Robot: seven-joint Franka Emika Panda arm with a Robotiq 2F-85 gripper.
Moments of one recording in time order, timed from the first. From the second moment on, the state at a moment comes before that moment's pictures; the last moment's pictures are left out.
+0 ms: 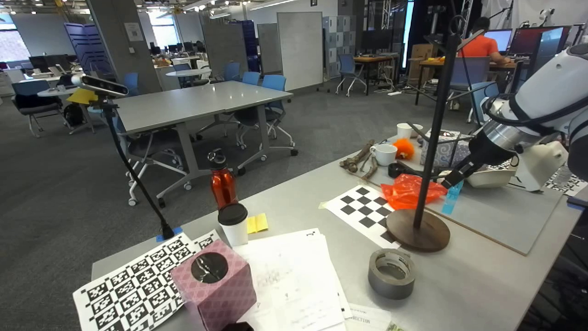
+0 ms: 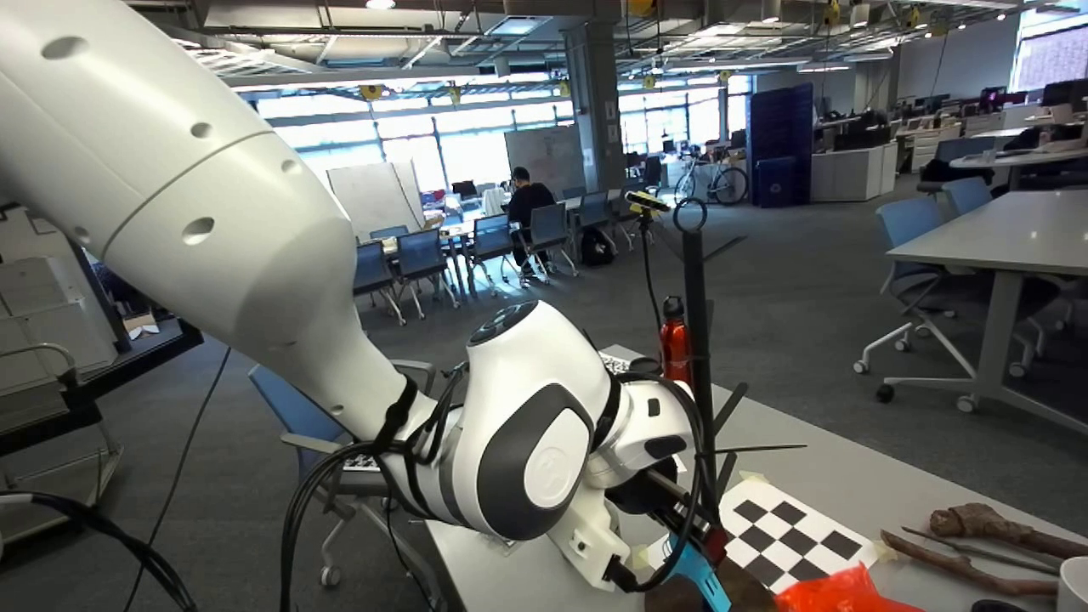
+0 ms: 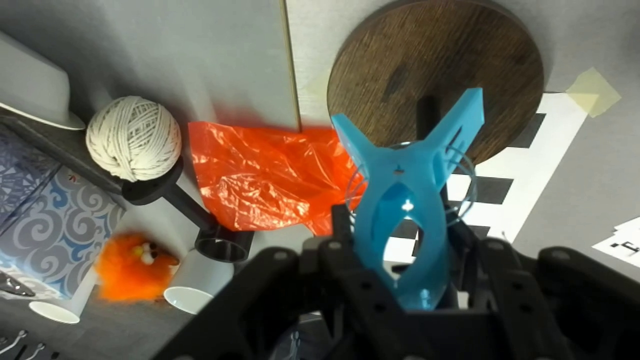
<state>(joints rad) -0.27 0.29 -0.05 -2.32 -0.64 3.12 0.37</state>
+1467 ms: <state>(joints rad) -0.19 0.14 -0.17 -2.45 -0.71 3.11 0.42</state>
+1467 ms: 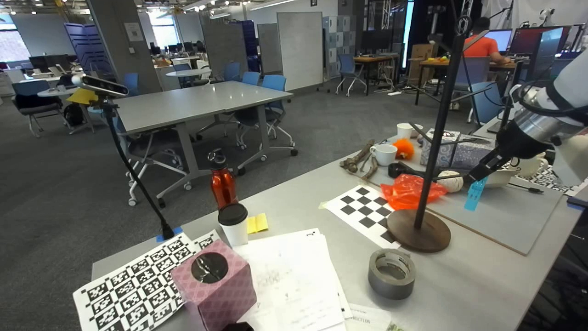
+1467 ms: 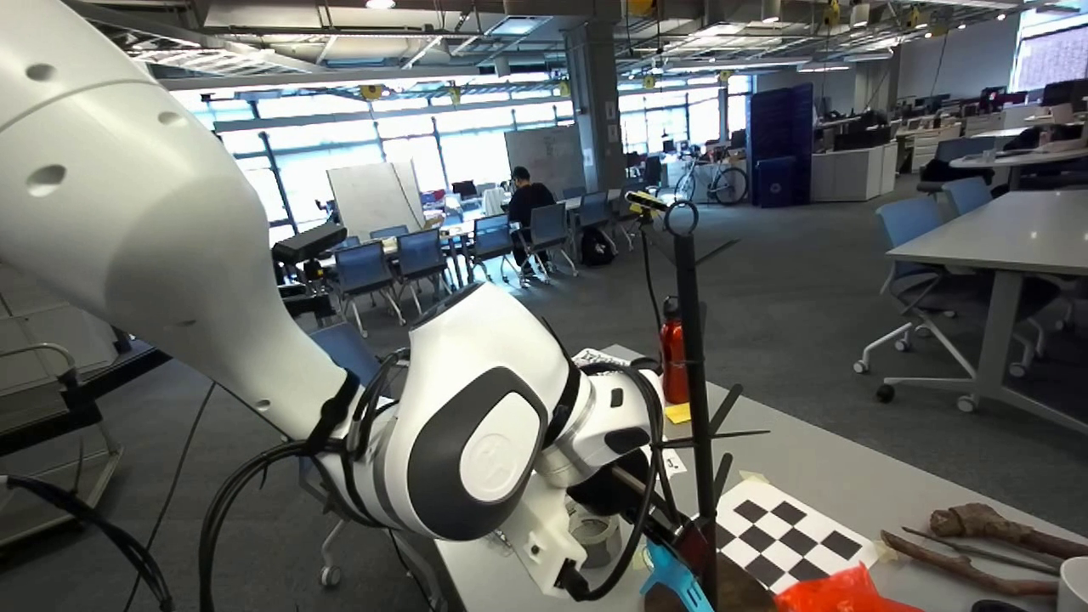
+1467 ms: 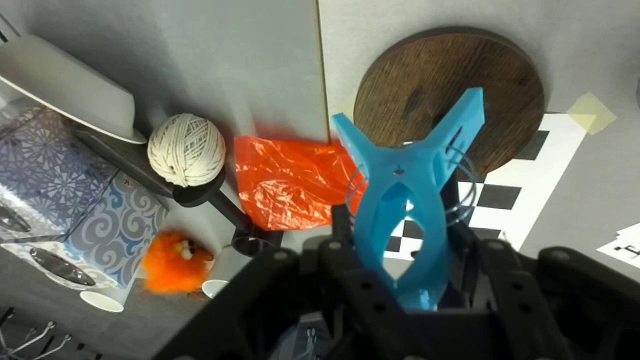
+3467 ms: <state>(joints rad) -0.21 0.42 -0.28 -2.22 -0.47 3.02 0.43</state>
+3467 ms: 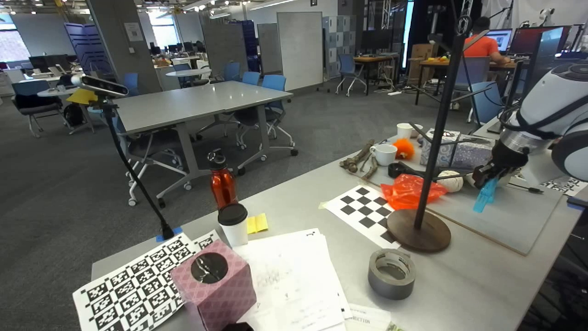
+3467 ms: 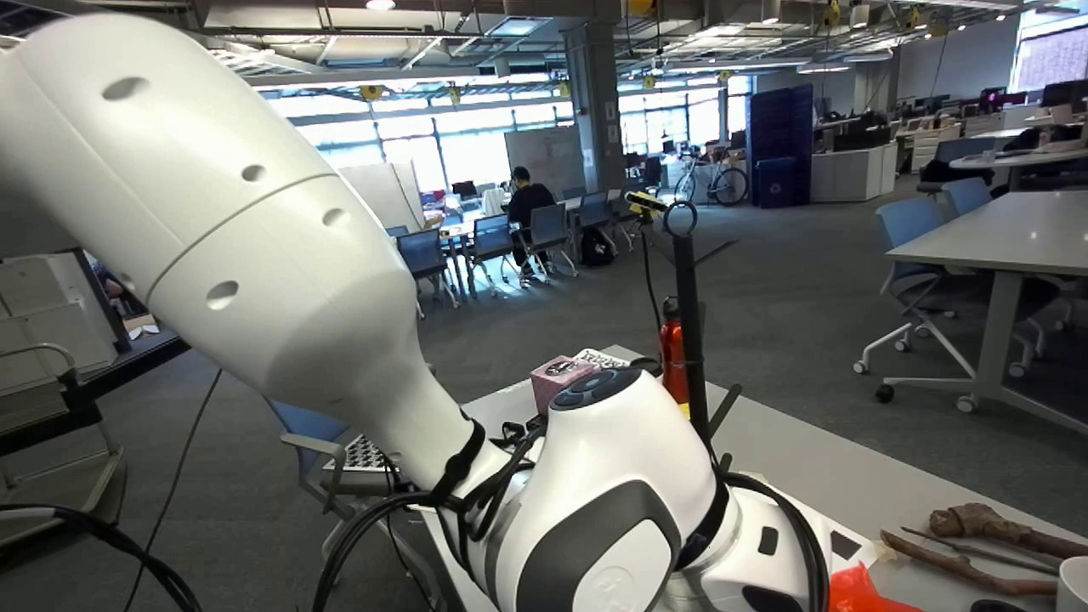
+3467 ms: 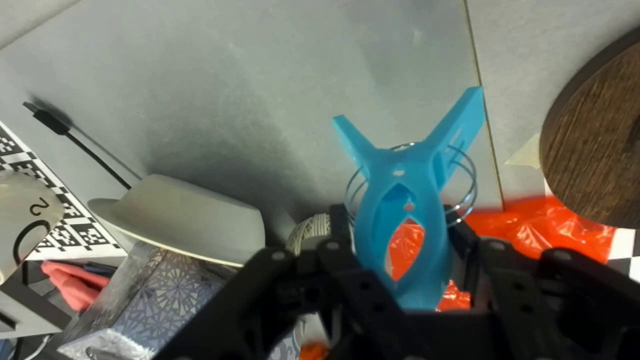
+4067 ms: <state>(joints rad) -0.15 0.46 -0.31 -2.19 -0.23 3.02 0.29</state>
